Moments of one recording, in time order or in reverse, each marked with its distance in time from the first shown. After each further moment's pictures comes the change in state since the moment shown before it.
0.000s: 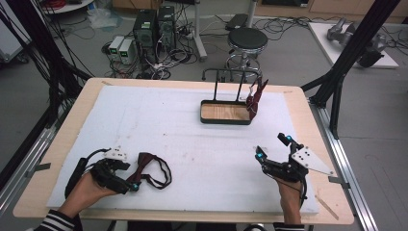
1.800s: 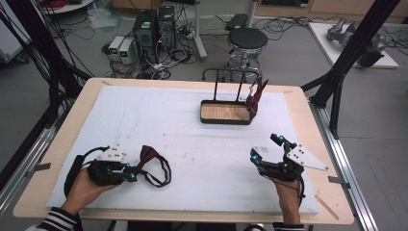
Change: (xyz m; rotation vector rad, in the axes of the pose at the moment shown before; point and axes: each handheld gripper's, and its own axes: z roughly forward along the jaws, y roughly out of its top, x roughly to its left) left arm -0.002 0.007 -0.015 -0.101 -0.002 0.153; right arm 0.005 0.001 0.008 0.041 0.106 0.007
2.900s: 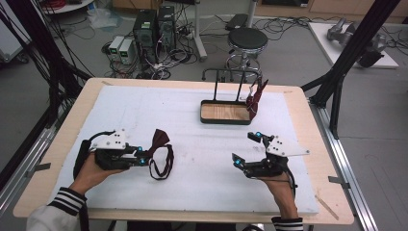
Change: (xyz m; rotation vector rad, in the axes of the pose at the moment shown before) left arm 0.013 0.042 0.001 -0.248 -0.139 0.201; right arm 0.025 0.023 0.033 0.137 0.259 -0.060
